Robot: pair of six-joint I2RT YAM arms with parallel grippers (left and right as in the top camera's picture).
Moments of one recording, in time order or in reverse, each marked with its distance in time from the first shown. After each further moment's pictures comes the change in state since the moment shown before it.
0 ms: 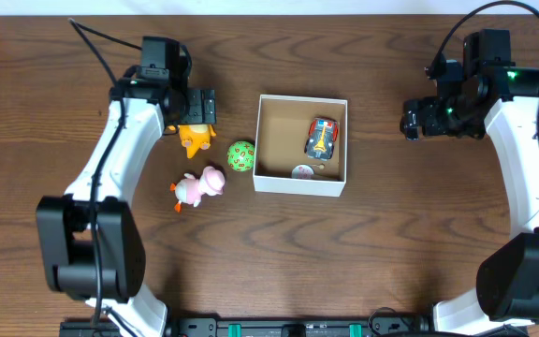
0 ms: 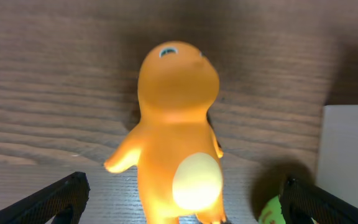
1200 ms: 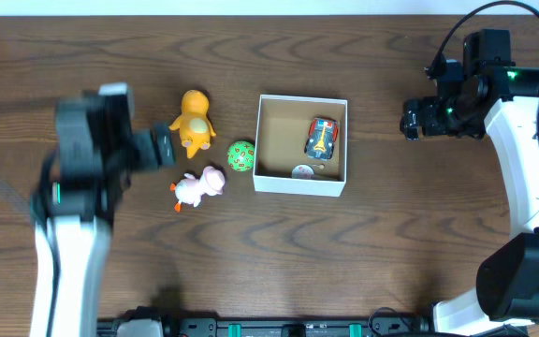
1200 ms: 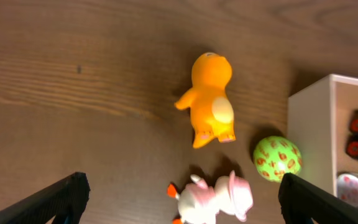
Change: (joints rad) left arm 0.137 -0.602 -0.200 -0.139 0.032 0.045; right arm 0.000 0.000 0.000 0.000 0.000 0.000
